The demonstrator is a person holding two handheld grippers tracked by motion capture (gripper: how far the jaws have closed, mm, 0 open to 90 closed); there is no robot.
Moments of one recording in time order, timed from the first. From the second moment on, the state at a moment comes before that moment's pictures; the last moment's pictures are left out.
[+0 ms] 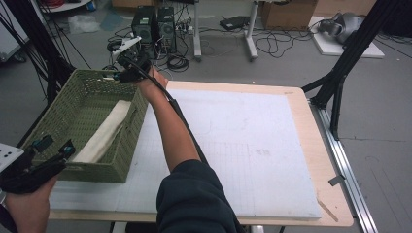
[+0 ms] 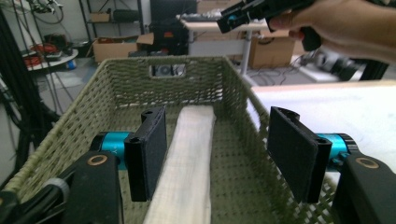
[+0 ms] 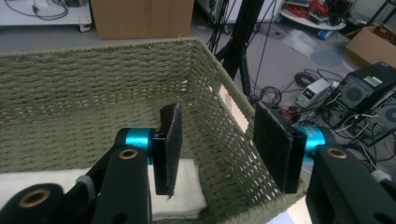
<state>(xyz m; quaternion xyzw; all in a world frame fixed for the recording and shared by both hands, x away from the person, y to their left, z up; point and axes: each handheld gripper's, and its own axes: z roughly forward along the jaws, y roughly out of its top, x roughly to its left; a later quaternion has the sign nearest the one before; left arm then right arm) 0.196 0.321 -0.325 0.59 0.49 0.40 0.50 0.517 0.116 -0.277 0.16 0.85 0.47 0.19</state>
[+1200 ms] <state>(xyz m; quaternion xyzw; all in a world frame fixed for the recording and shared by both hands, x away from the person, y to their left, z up) 0.227 0.225 -0.325 0.64 0.36 0.28 0.61 0.403 -0.135 -0.273 0.25 0.80 0.50 0.19</state>
